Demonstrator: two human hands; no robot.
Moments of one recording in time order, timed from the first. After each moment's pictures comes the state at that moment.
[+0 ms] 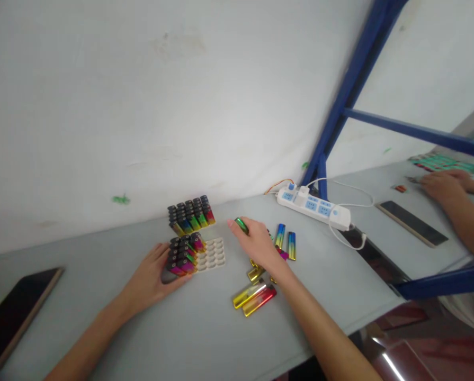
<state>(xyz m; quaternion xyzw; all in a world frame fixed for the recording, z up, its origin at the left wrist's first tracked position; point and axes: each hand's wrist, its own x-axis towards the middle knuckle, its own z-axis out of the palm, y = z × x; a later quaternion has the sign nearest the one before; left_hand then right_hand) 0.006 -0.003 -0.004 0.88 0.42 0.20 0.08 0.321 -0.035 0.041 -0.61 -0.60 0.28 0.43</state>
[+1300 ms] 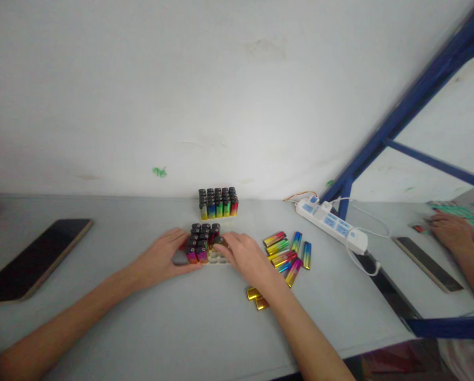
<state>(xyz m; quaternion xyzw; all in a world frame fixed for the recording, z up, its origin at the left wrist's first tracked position) -0.005 -0.020 -0.002 0.88 0.41 0.21 0.14 0.263 -0.054 0.020 -0.48 -0.85 0.09 0.21</state>
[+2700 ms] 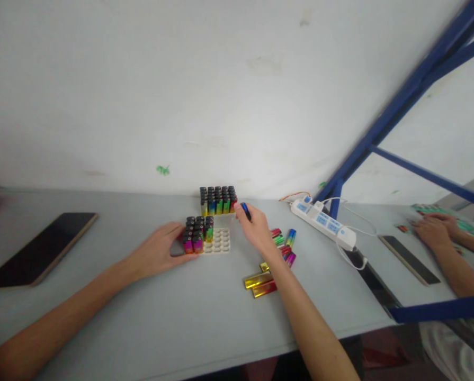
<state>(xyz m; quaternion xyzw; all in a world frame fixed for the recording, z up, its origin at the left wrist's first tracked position) -0.013 -0.022 0.003 0.86 0.45 0.20 0.12 0.281 -0.013 0.037 -0.55 -0.65 0.28 0.45</state>
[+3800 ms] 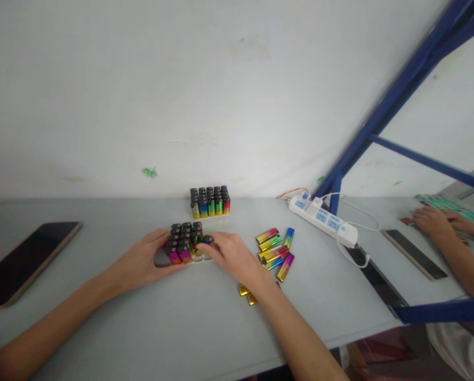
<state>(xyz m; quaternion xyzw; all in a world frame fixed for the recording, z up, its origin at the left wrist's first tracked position) -0.023 -0.023 0.001 0.86 0.43 0.23 0.15 0.255 -0.050 0.019 -0.42 -0.82 0.21 0.32</state>
